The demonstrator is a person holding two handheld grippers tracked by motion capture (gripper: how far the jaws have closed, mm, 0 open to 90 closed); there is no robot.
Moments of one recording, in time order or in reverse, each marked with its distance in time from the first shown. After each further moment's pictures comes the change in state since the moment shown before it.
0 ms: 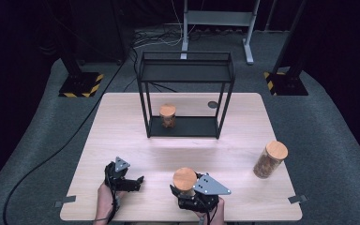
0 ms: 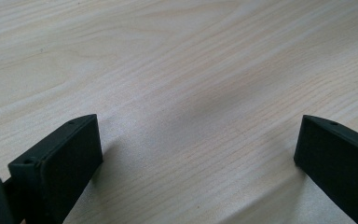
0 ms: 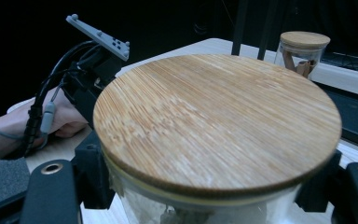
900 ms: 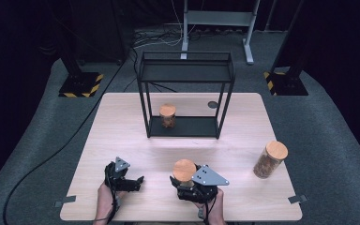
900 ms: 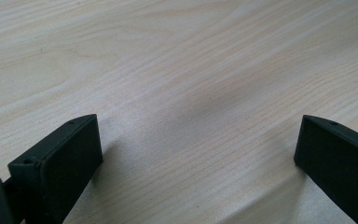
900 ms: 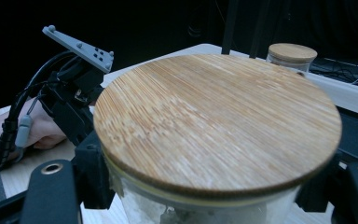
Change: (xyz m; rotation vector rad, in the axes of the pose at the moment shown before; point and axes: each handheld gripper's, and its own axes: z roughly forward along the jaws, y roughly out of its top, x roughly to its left) left arm 0.000 0.000 0.000 0.000 0.000 0.001; right arm -0.012 0.014 0.011 -0.003 -0.021 -0.025
